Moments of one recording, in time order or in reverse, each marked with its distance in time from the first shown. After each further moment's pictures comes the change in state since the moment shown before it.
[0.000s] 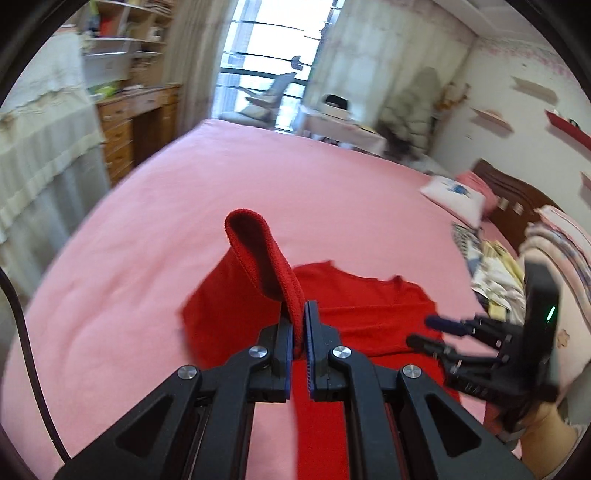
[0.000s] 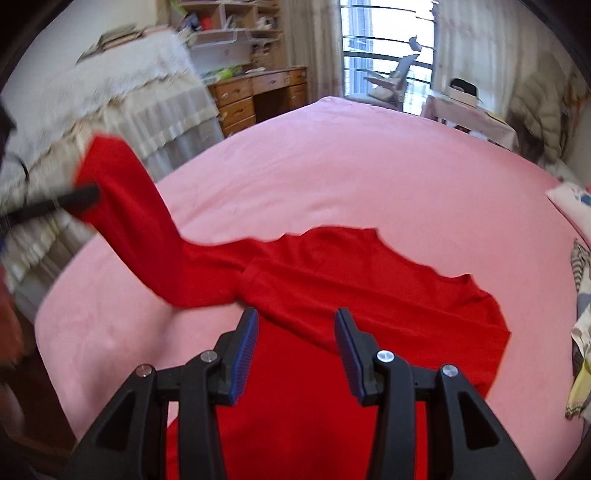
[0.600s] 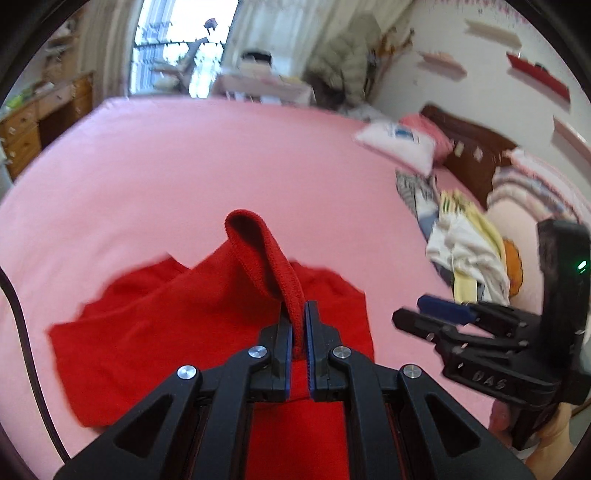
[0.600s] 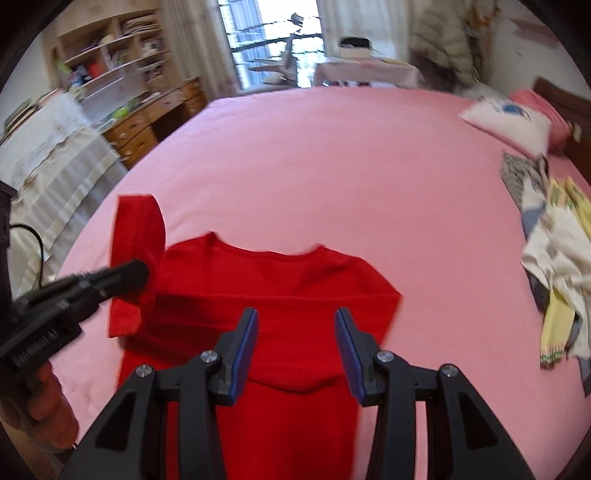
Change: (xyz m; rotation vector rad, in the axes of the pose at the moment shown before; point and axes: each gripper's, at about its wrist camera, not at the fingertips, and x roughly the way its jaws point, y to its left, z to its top) left arm 0.203 -0.209 0.008 0.137 0.185 -0.168; right arm -0.006 -0.205 -0.024 0.324 0.047 -0.157
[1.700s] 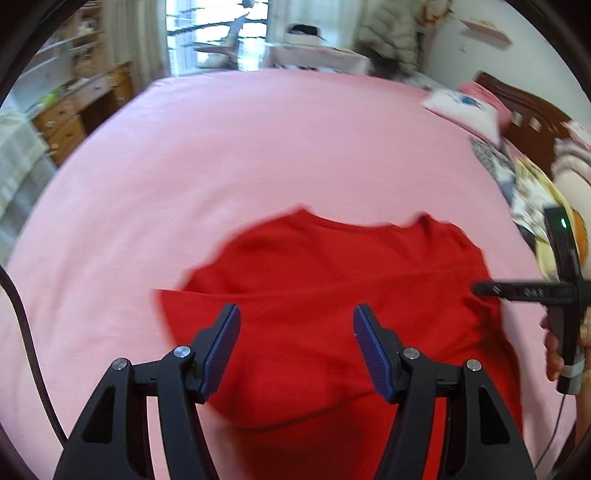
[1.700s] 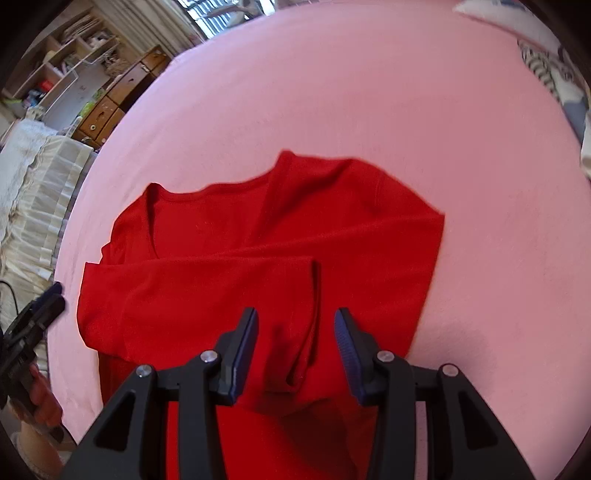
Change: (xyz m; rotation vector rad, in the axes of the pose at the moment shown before) left arm -0.023 0.160 -0.031 -0.001 0.063 0.278; right arm 0.136 -0.040 -0.022 0.195 0.283 0.125
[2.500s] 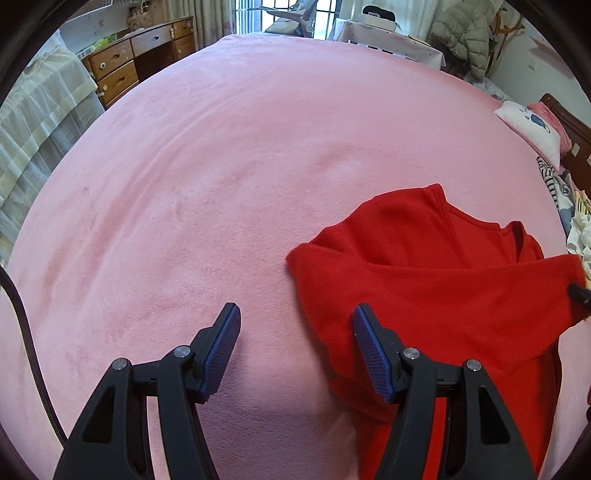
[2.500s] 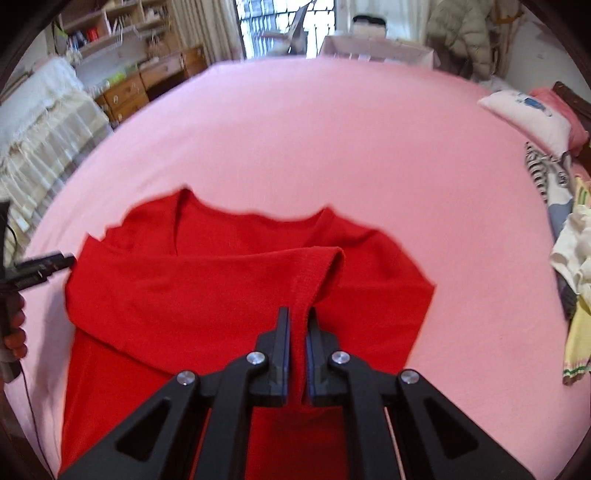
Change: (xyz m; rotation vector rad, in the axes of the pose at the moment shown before) left arm 0.040 0.092 -0.022 -0.163 0.110 0.111; right arm -0.047 0.060 -0.016 -0.260 -0.217 -0.162
